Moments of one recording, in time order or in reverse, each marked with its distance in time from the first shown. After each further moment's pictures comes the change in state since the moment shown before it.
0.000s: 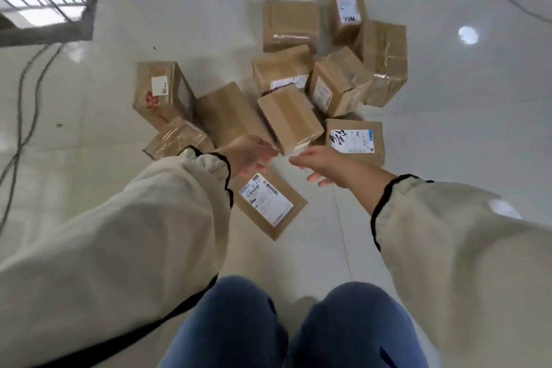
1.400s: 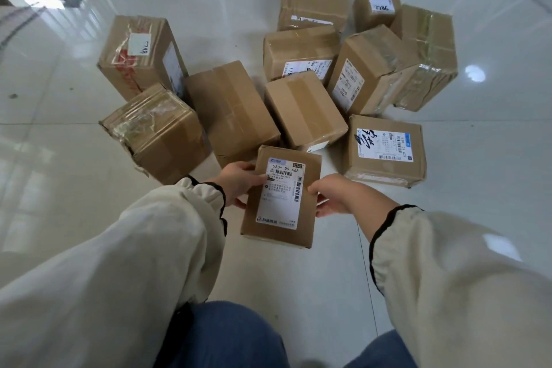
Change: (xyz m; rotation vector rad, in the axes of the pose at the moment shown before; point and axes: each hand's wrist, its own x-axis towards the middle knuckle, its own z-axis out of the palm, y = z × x) left_hand 0.135 -0.123 0.050 -0.326 0.015 -0.108; right_hand 0.167 0.096 0.055 0.216 -0.013 0.169
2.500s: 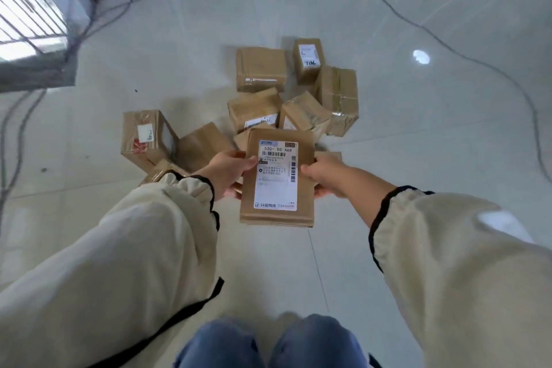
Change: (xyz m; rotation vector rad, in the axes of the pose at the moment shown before) left_hand -0.232 0.197 -0.018 -0.015 -0.009 0.066; right_hand -0.282 -0.128 -0.099 0.102 0.143 -0.071
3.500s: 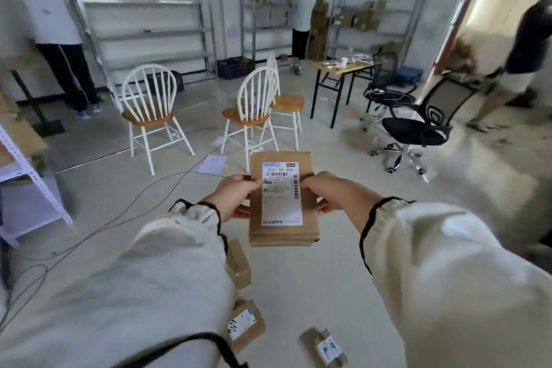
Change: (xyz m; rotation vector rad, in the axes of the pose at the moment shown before) left_hand -0.473 0.372 0.123 0.342 -0.374 0.662; right_hand -0.524 -0.129 -0.330 0.296 0.547 -0.164
